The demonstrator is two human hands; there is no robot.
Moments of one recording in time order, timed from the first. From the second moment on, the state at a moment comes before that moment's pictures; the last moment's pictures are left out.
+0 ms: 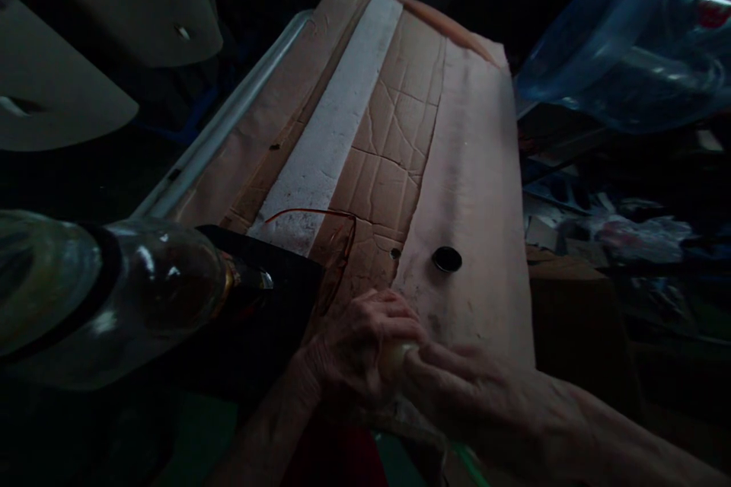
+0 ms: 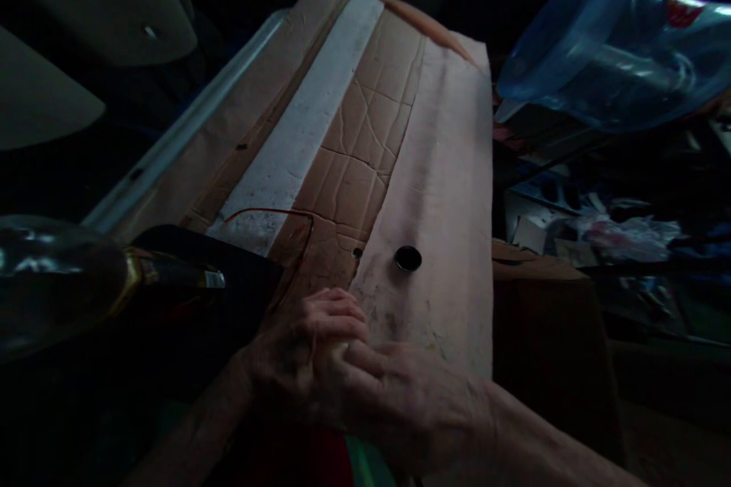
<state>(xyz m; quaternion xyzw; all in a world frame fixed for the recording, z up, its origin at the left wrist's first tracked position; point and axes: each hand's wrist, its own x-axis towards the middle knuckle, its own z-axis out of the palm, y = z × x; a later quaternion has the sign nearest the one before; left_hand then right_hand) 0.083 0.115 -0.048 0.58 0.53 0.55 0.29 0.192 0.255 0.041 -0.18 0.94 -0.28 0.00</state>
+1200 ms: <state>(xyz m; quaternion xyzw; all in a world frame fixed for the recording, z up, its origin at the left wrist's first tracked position) 0.123 0.141 -0.084 0.42 0.62 0.64 0.18 0.162 0.282 0.040 -0.09 0.83 -0.54 0.10</state>
